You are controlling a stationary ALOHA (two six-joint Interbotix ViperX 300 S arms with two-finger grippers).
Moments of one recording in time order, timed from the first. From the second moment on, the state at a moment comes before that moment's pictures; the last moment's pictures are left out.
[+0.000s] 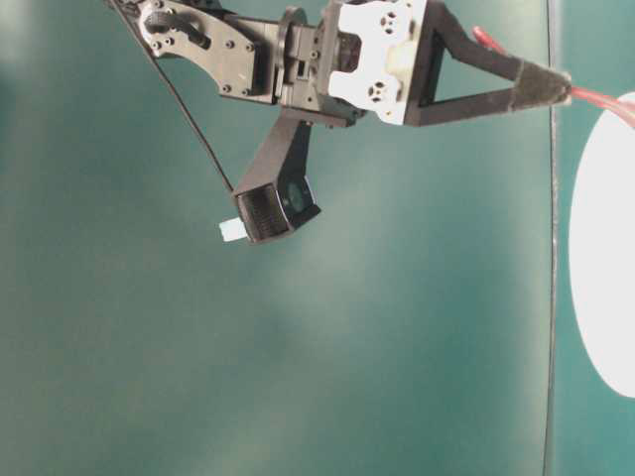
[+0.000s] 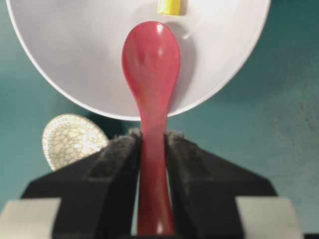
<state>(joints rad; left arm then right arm) 0.00 -0.97 1.17 0.01 -0.22 0.01 -0.20 0.02 0.38 0.30 0.95 -0.04</state>
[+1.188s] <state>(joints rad) 0.00 -0.97 1.17 0.01 -0.22 0.01 -0.17 0.10 0.32 0.27 0.80 -0.06</state>
